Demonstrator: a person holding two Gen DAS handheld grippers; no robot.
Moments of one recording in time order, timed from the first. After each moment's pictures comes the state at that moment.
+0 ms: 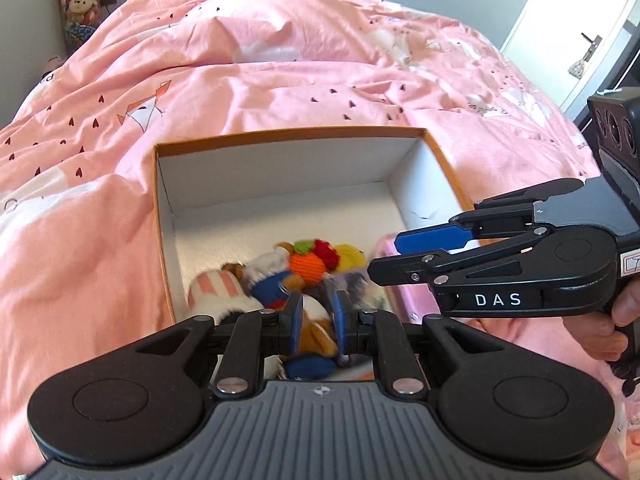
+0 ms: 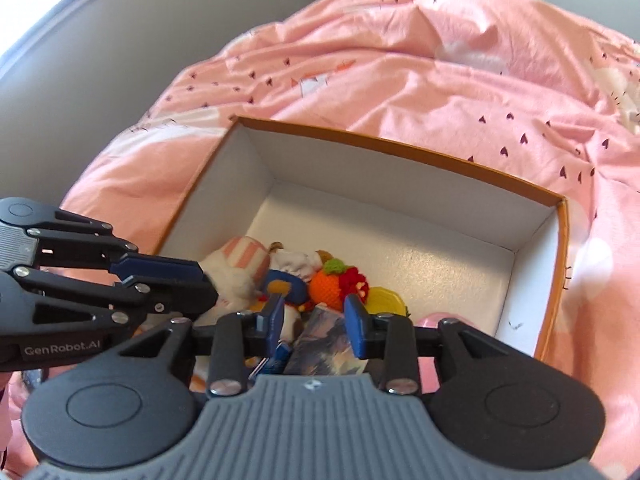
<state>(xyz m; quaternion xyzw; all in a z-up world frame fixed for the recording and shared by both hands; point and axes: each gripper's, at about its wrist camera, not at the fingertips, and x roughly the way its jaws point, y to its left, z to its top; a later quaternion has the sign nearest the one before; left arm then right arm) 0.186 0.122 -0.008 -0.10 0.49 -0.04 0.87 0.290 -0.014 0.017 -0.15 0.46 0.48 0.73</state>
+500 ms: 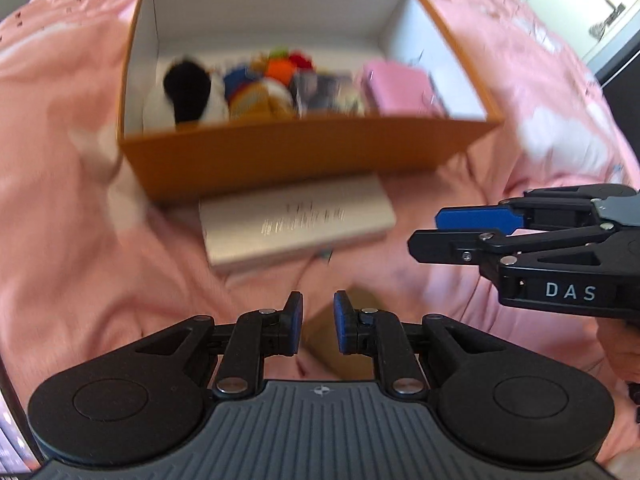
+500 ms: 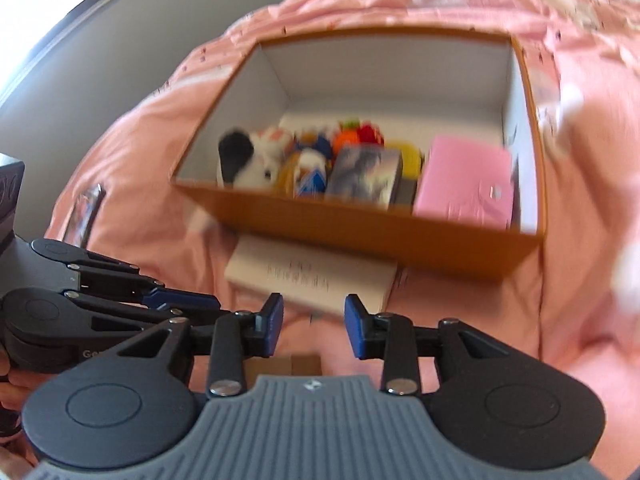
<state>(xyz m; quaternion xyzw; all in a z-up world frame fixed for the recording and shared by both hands) 0.098 0.074 -0.085 -0.11 0.58 -0.02 0.80 0.190 -0.112 -0.031 -0.10 0.50 0.46 0.73</state>
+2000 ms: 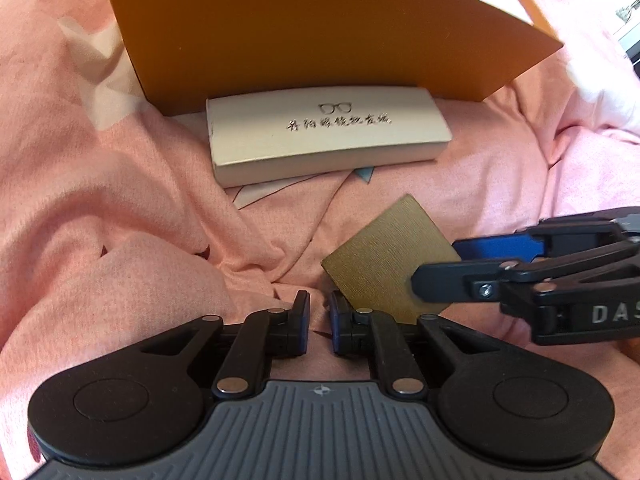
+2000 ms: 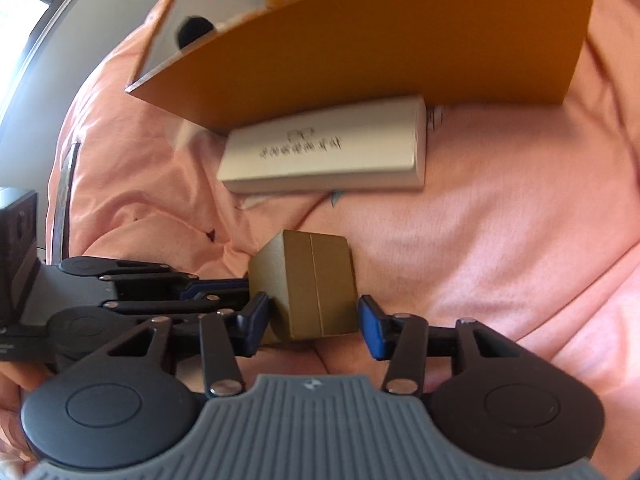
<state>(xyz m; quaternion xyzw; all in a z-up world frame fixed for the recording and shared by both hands) 0.078 0.075 -0.140 -0.12 0.61 -0.01 0.78 0.171 -0.119 -0.103 -0.03 0.61 0.44 0.66</state>
